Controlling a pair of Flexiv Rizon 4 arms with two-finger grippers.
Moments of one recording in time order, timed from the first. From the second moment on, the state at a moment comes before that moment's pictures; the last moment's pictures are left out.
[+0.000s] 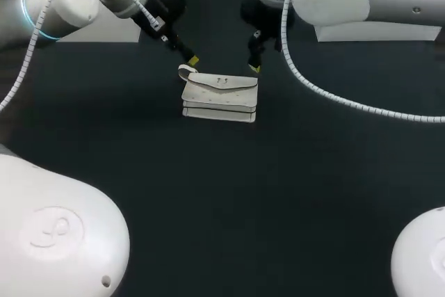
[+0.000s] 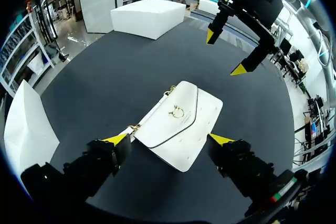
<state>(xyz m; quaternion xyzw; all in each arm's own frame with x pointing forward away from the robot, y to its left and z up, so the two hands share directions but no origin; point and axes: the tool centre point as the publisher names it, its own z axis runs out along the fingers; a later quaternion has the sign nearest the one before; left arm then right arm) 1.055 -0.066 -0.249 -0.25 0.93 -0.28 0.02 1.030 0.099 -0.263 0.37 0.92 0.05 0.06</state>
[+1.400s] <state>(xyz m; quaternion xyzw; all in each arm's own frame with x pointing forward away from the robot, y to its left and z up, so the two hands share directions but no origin) 1.047 -0.048 -0.257 -0.71 0.65 -0.26 -0.08 1.043 0.089 -0.269 0.69 0.70 0.07 -0.14</state>
